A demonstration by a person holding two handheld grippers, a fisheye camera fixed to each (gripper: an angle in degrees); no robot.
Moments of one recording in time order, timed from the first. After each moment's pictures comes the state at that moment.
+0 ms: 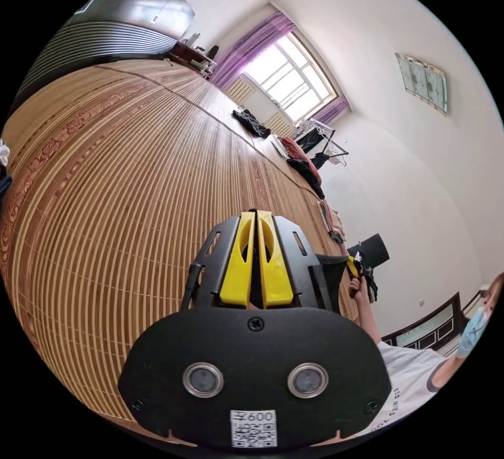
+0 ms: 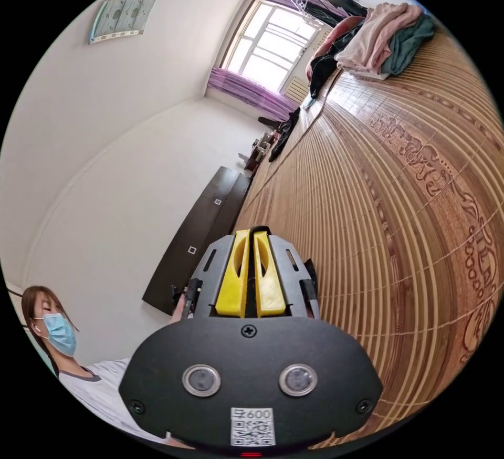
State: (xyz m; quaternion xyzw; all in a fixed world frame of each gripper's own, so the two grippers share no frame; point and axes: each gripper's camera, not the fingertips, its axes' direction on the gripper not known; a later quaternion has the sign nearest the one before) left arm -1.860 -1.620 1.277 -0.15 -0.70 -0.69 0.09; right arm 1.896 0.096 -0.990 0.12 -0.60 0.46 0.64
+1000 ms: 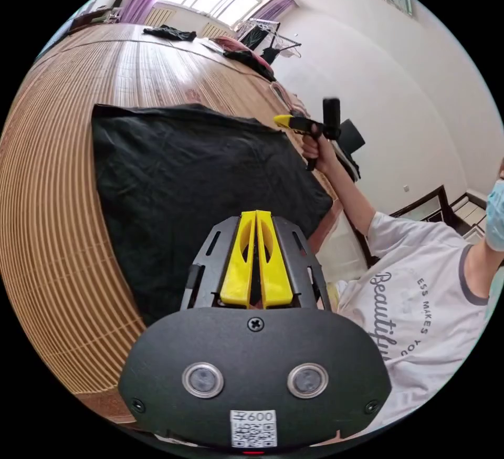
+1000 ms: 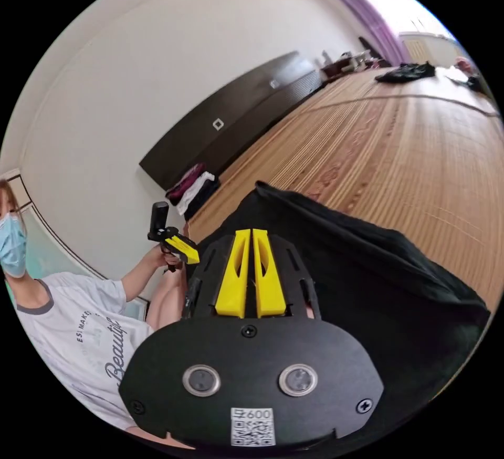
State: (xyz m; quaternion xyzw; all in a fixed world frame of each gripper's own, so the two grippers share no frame) left arm -1.841 -1.560 1.274 -0.25 -0.44 -0.84 0.20; right arm 1.533 -0.221 -0.938 0.07 -0.69 0.04 0.71
